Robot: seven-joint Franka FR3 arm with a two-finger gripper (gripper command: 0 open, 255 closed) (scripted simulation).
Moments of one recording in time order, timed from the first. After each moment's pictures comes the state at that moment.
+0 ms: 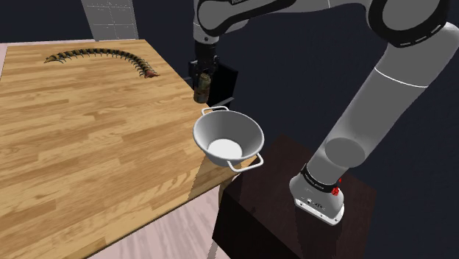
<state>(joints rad) 0.00 0.02 0.18 -2.01 0.00 2.03 0.16</state>
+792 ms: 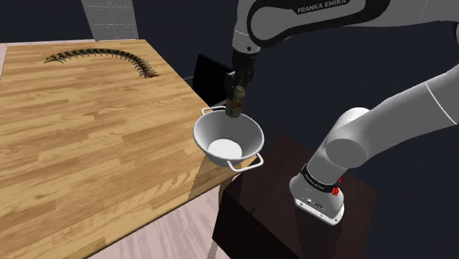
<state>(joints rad) 0.03 -0.50 0.16 -2.47 0.09 1.98 0.12</state>
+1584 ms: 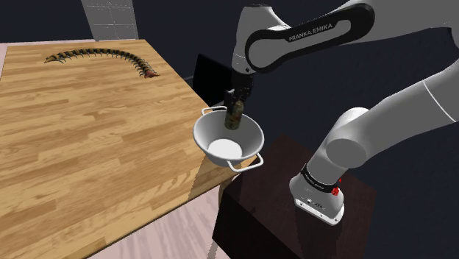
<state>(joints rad) 0.03 -0.47 0.17 -2.61 0.10 2.14 0.11</state>
